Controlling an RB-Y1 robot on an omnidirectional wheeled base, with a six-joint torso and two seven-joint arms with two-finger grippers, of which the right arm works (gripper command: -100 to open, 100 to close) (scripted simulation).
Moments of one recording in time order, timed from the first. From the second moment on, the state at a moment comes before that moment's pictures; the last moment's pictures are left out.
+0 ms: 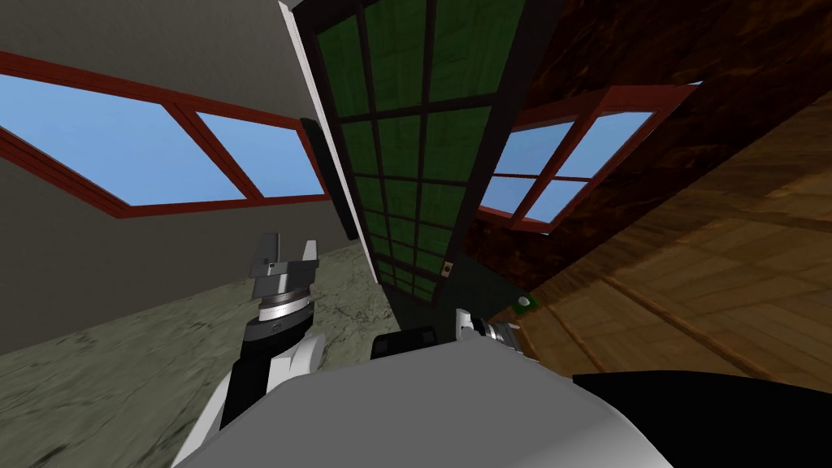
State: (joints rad) arm -0.20 0.01 -0.73 -0.48 -1.23 -1.53 -0.88
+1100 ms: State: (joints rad) arm -0.23 0.03 -0.73 -0.47 -1.24 -1.55 -0.89
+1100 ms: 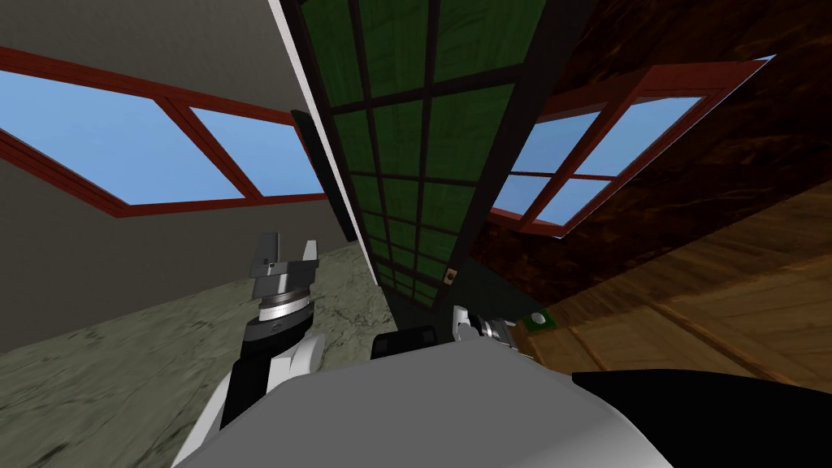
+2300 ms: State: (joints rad) arm -0.19 -0.10 -0.74 -0.45 -1.24 -1.51 -0.88
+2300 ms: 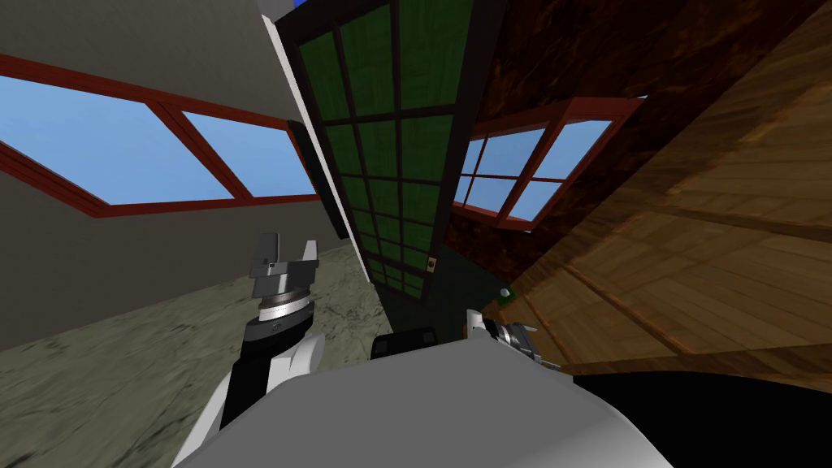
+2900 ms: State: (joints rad) arm -0.23 -0.06 -0.74 -0.47 -1.23 -1.49 -0.88
